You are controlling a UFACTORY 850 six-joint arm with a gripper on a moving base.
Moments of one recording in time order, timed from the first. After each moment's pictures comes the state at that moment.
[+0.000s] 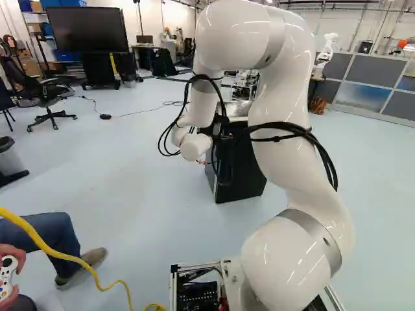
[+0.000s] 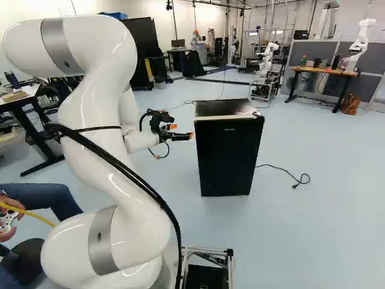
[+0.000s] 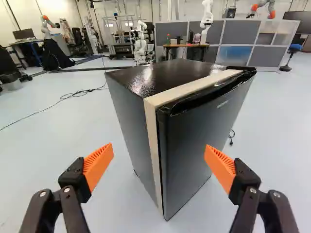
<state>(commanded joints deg) 22.0 -32.3 -44.6 55.9 68.2 -7.8</state>
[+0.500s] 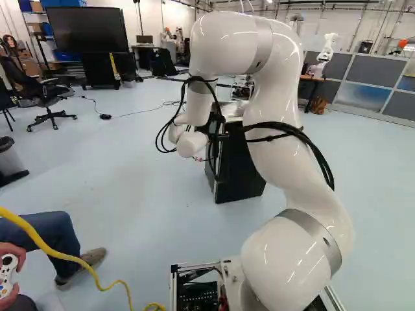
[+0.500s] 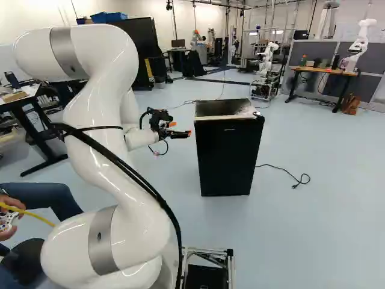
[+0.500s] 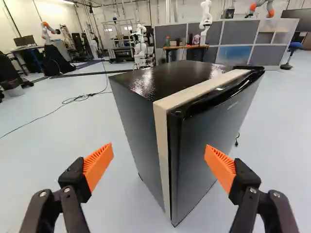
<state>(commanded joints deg) 21.9 -35.8 -49.9 56.9 68.2 -7.8</state>
